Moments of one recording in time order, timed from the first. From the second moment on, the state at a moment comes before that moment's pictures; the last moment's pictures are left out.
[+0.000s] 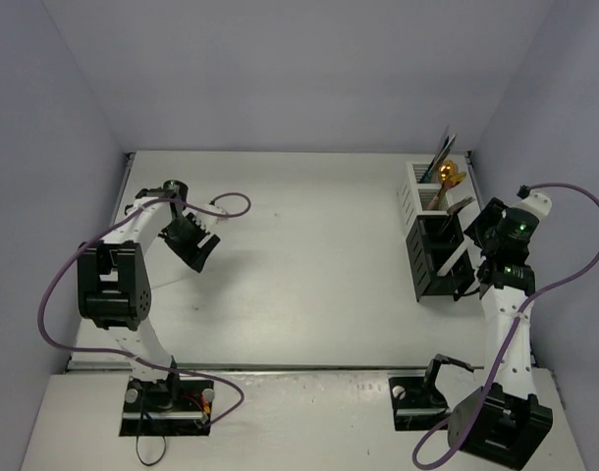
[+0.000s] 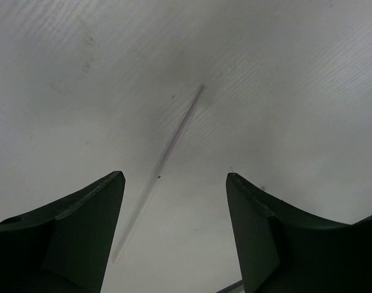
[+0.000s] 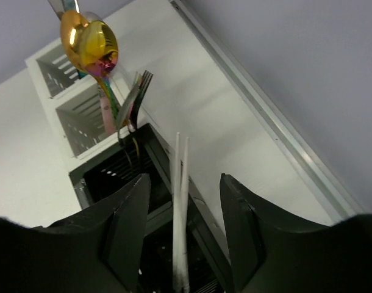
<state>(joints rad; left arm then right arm) -0.04 1.76 1.33 -0.99 0.26 0.71 -0.33 0.96 0.80 -0.24 0.09 0.26</state>
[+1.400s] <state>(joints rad) -0.19 1.72 1.86 -1.08 0.65 0.38 0.20 1.12 1.17 -0.23 -0.36 0.16</state>
